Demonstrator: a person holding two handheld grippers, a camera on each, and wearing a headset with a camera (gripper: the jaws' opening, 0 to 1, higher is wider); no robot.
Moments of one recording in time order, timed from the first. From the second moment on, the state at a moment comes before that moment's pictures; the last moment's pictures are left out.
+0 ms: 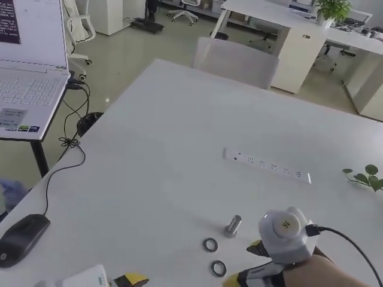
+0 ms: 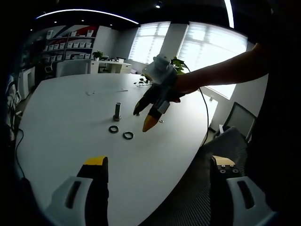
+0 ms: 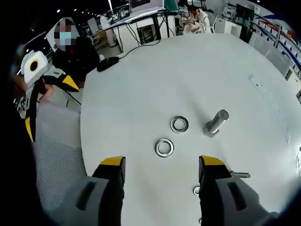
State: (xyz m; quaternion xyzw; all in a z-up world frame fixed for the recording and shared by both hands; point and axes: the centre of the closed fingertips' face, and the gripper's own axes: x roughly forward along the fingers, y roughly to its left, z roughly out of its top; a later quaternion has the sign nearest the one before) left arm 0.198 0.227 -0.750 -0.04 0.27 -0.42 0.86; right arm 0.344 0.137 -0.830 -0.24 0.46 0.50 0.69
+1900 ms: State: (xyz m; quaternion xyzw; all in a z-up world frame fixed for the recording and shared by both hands) left arm 0.199 0.259 -0.749 -0.03 0.27 -0.43 0.86; right arm 0.352 0.149 -0.876 -0.35 0.50 0.45 0.65
